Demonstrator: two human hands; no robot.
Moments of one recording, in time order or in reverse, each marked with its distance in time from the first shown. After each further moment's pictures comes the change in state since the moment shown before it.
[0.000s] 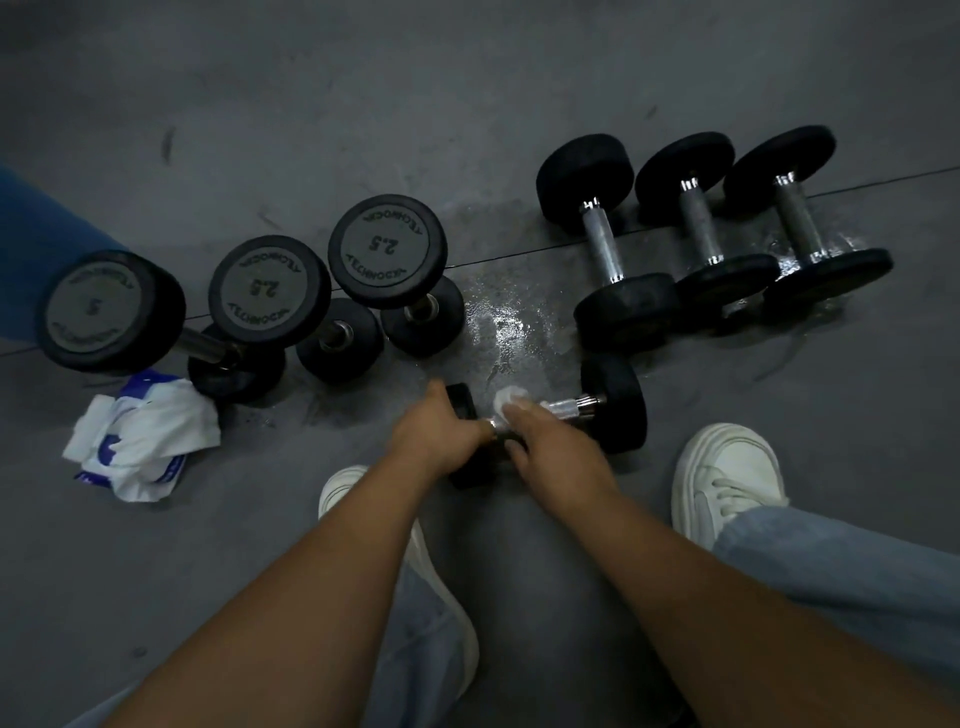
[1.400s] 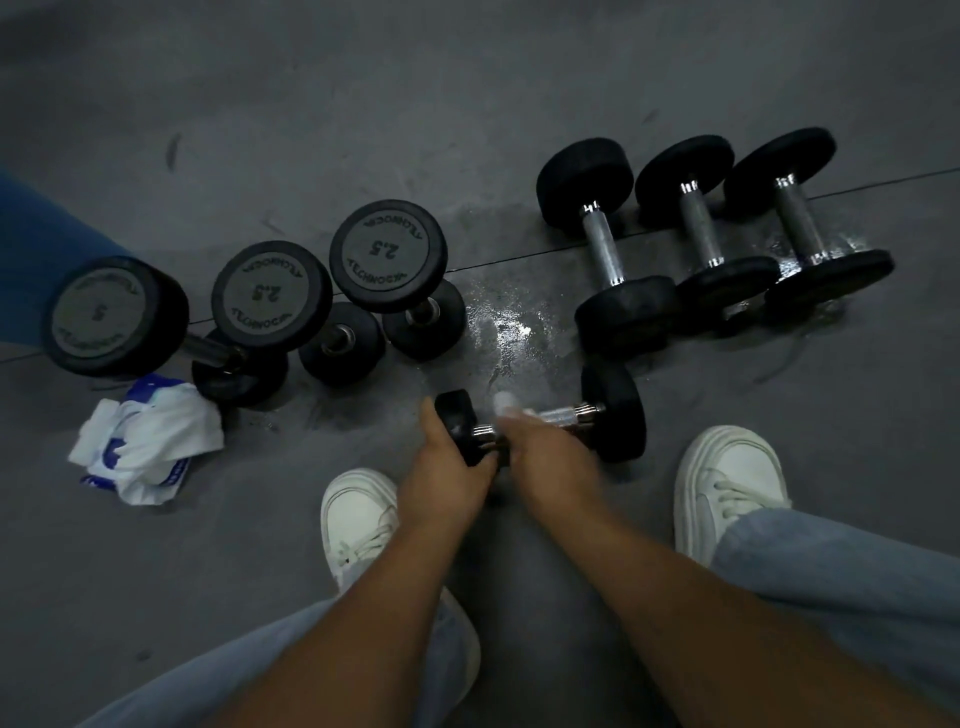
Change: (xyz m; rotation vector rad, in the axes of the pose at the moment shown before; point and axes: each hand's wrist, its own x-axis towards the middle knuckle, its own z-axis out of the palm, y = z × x) left_hand -0.028 -0.020 0.034 -0.115 0.165 0.021; right_hand -0.001 -0.013 0.002 0.141 0.043 0.138
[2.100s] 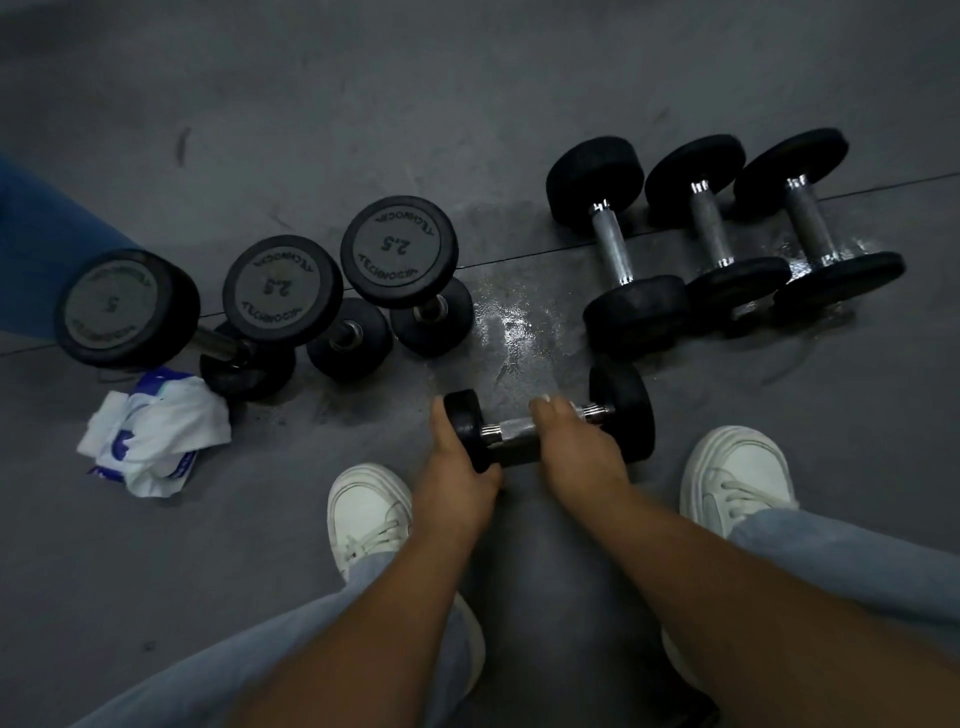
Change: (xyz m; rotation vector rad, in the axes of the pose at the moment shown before) left_hand -0.009 -0.005 0.005 -0.074 -0.001 0.022; right_hand 0.011 0.014 -0.010 -0.357 -0.082 -0.003
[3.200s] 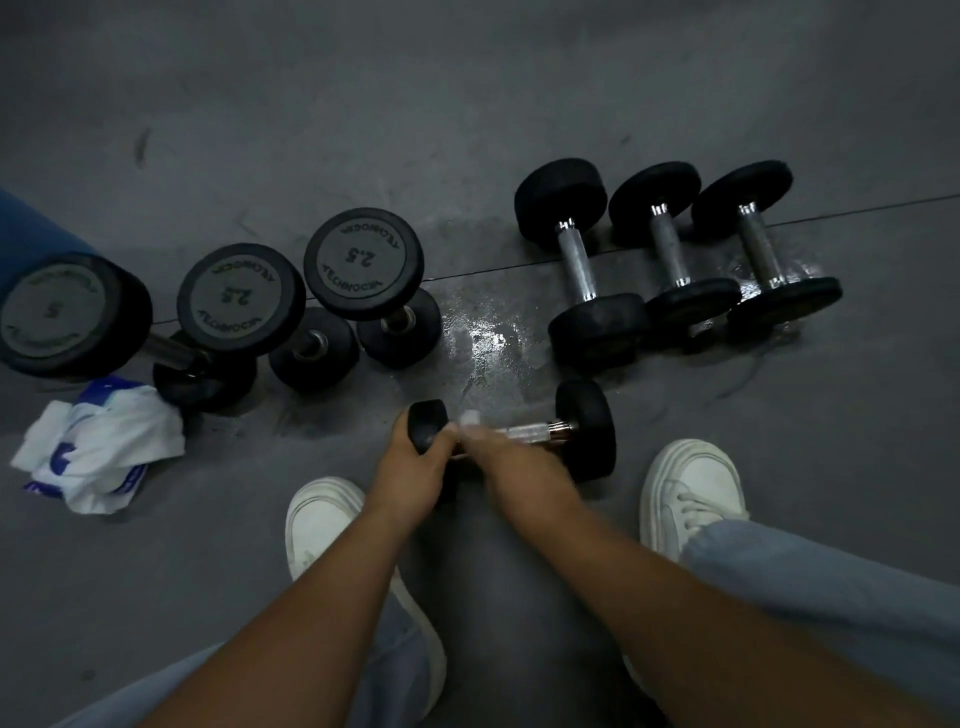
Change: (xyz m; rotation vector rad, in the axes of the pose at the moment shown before) left_hand 0.032 -0.001 -0.002 -0.428 -0.038 -0.019; right_hand -0.016 -0.012 -0.014 0.246 -0.098 -0.145
